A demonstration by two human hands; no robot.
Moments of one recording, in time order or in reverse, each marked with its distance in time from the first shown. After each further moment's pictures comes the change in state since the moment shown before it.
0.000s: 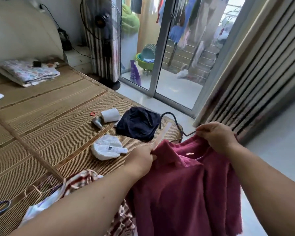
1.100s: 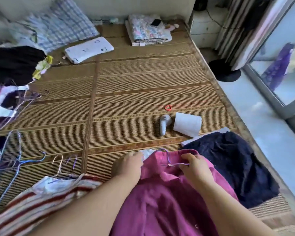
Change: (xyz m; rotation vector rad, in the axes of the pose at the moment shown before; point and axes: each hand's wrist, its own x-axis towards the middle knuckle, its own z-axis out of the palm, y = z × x) left_hand 0.304 -0.277 -0.008 0.289 0.299 -0.938; right_hand 0.365 -0.058 0.446 -0.149 -0.762 -0.451
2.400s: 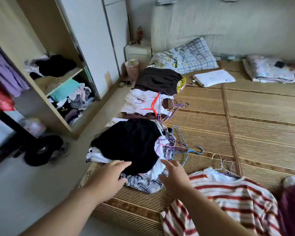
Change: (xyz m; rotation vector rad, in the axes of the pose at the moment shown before) left_hand -0.422 -0.705 -0.179 -0.246 0.105 -0.182; right_hand -0.385 -0.594 0.346 -0.078 -0.319 -0.587
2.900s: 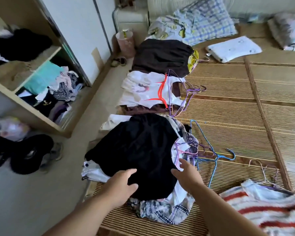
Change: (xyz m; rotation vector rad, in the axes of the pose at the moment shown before) left_hand 0.199 -0.123 0.036 -0.262 -0.336 -0.214; right_hand 0.204 -0.004 0.055 0.291 -0.117 0.424
